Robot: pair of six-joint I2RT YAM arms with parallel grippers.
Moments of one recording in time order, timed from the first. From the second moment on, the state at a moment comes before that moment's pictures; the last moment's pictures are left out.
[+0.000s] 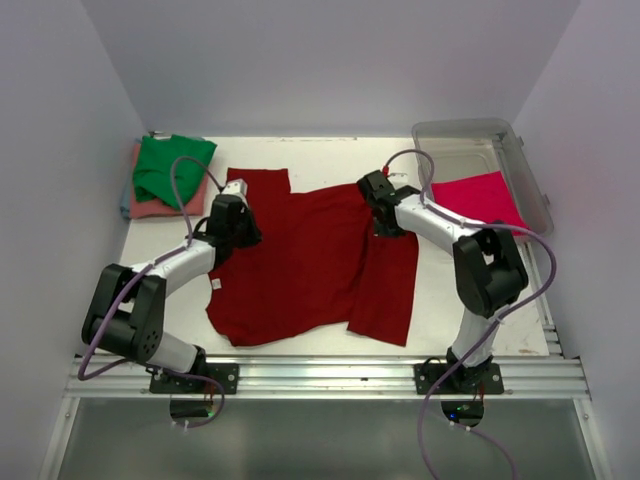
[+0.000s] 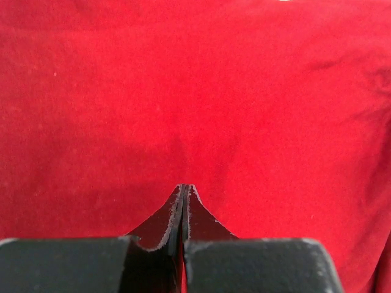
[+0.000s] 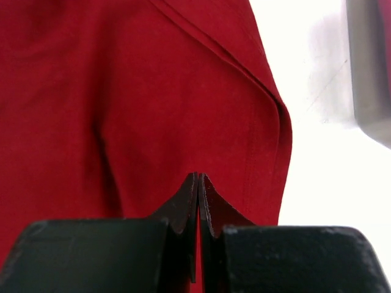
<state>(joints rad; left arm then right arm) -0.29 1.47 0.74 0.03 0.00 -0.48 0.50 1.81 1.31 -0.68 0.48 0.59</state>
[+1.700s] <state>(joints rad) -0.21 1.65 0.83 -0.14 -0.32 -0.53 0.35 1.87 1.23 -0.80 0.62 0.58</state>
